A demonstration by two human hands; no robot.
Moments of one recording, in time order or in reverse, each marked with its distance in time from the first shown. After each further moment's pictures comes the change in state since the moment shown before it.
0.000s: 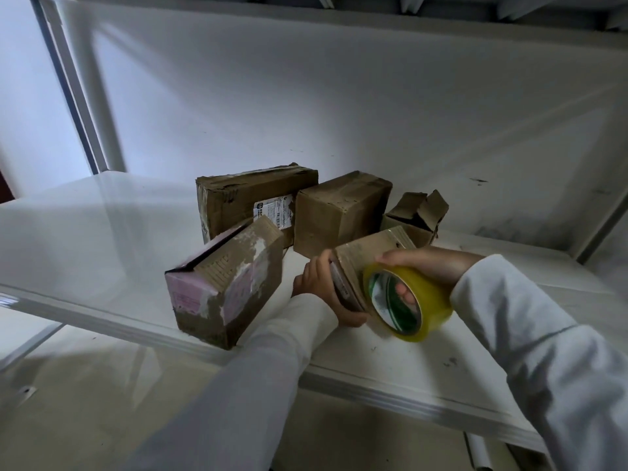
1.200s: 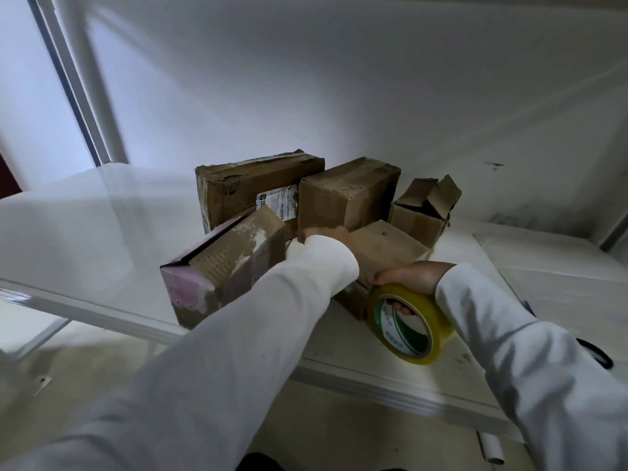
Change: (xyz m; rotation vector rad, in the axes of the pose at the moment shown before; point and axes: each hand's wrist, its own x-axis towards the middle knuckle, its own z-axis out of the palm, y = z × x) left_hand 0.044 0.048 -0.033 0.729 -0.208 -0.104; right_hand 0.079 0.033 0.007 -0.193 0.052 0.177
